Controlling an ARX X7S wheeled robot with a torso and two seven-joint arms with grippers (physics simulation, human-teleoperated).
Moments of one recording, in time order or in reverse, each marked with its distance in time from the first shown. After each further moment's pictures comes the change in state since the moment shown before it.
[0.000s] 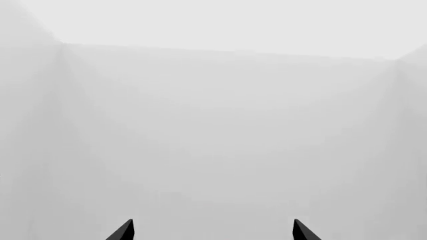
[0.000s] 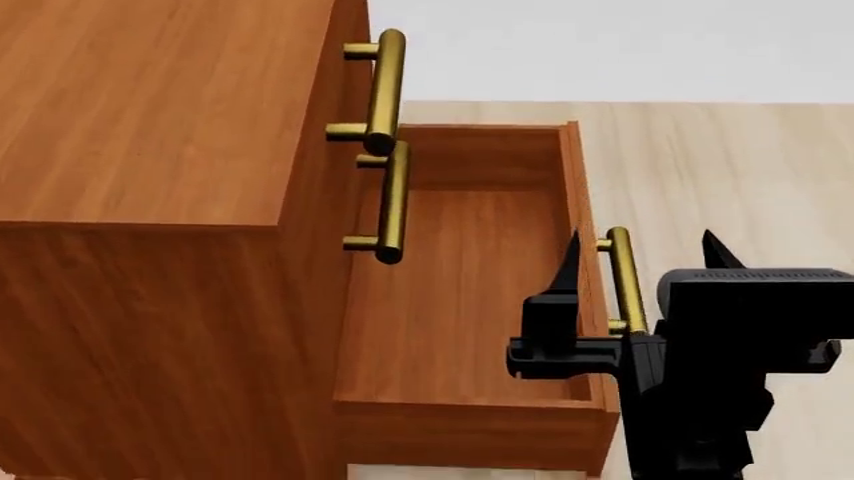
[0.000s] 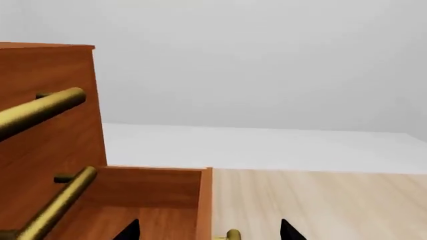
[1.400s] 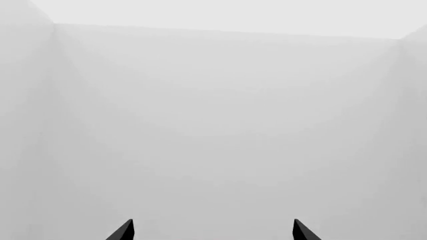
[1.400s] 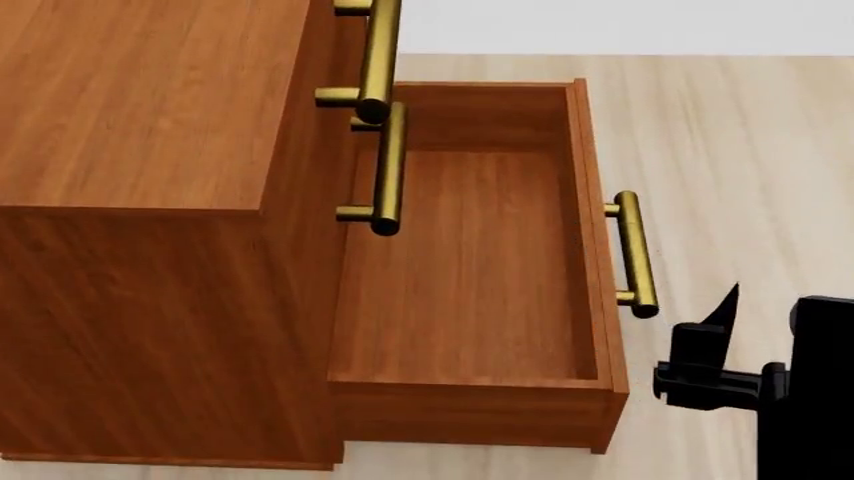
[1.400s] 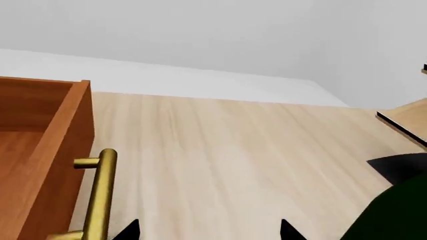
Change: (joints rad) left arm -0.011 -0.019 0.027 0.001 -0.021 0.007 -0.026; right arm -0.025 0.122 0.105 0.131 -0.040 0.072 0.077
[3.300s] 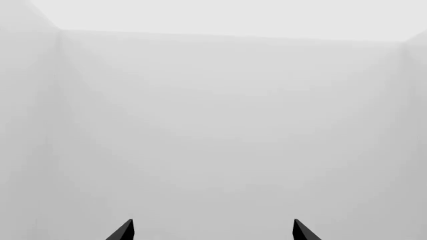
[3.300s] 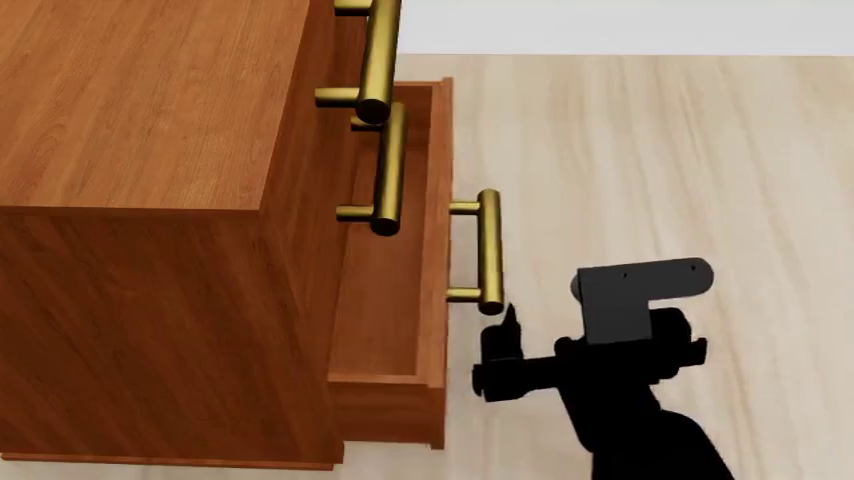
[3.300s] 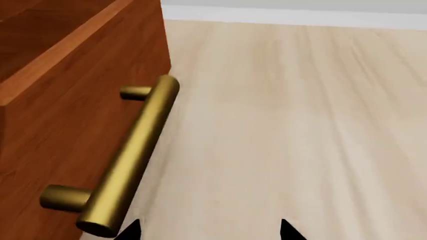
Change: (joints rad) left arm -0.030 -0.039 -0.017 0.026 -0.065 -0.033 -0.041; right arm 0.327 -0.216 -0.280 0.758 -0.020 -0.284 -0.344
